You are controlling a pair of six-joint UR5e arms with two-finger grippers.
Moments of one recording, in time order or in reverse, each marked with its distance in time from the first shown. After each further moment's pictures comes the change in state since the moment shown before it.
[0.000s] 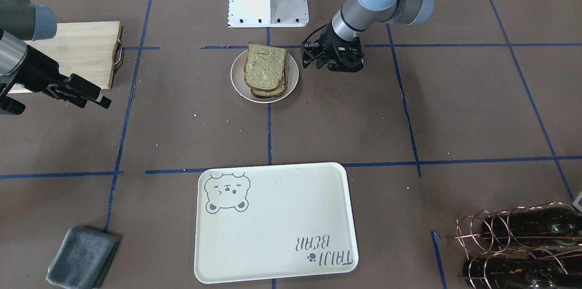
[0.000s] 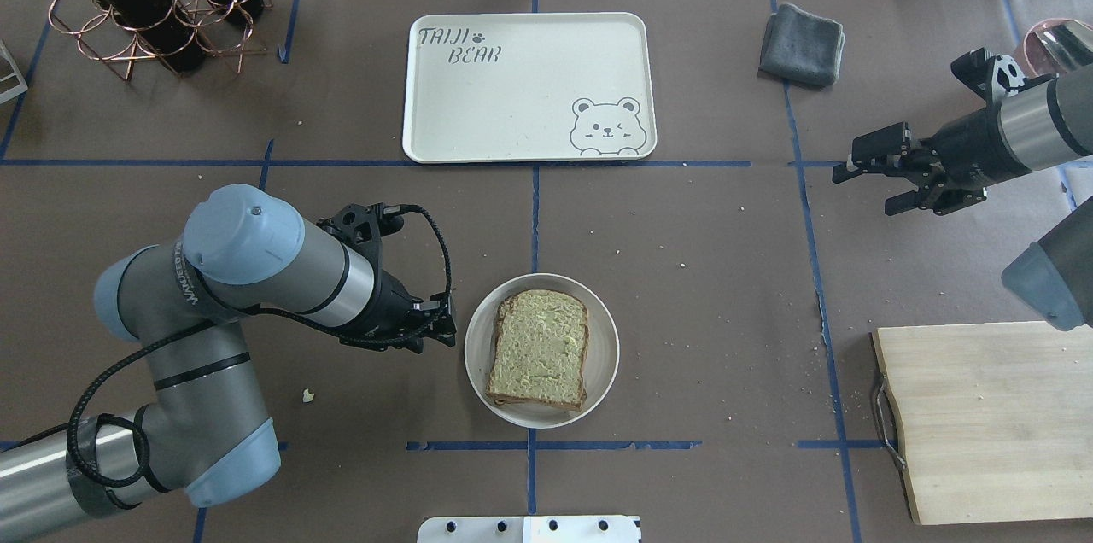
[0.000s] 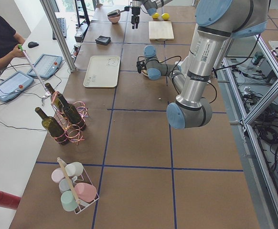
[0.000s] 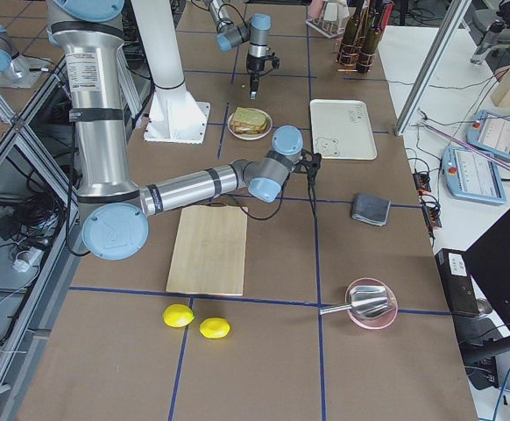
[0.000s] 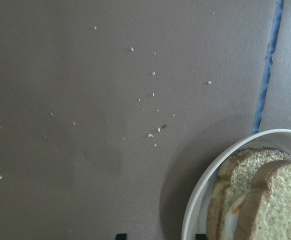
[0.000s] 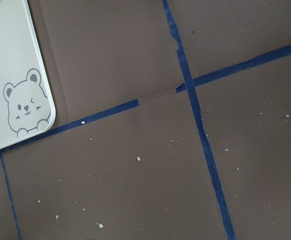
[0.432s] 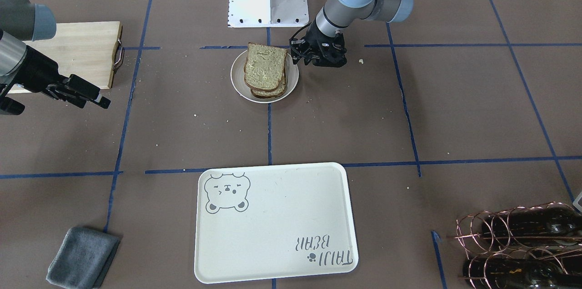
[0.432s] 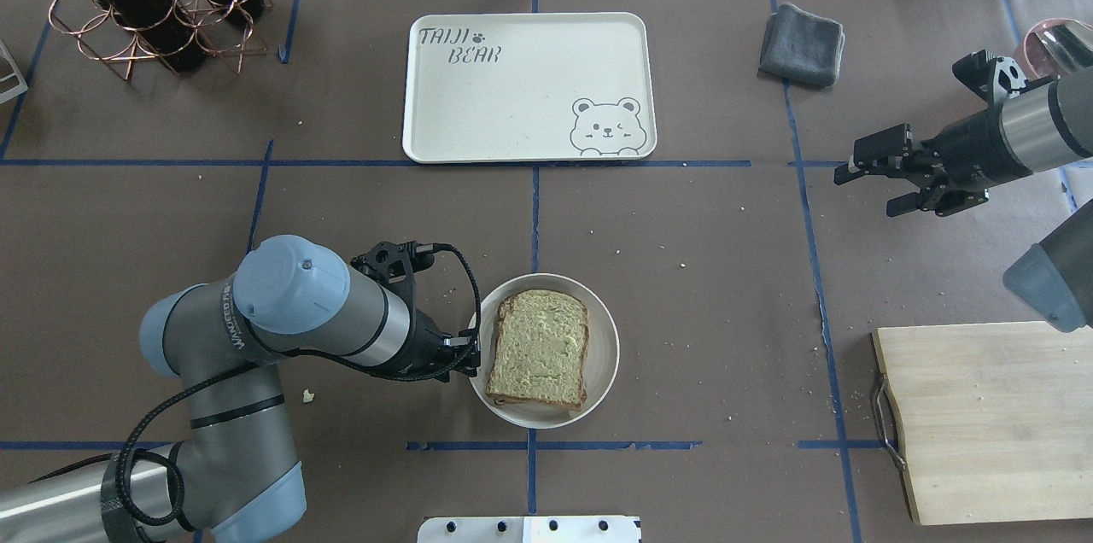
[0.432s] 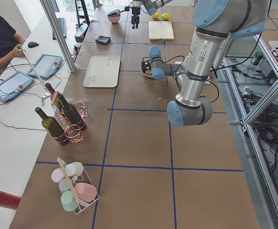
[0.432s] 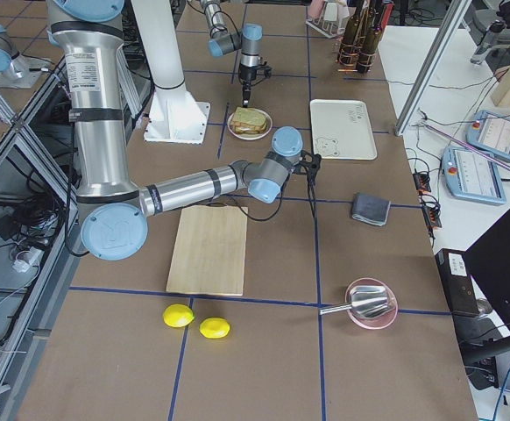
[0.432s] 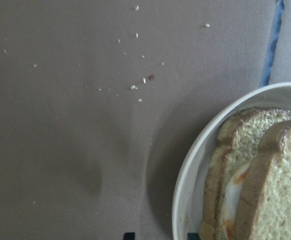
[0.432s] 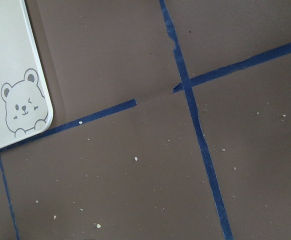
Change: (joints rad) left arm 0.067 -0.034 0.035 -0.001 0.069 -0.024; right arm 0.000 -0.004 0.000 0.001 0.000 -0.001
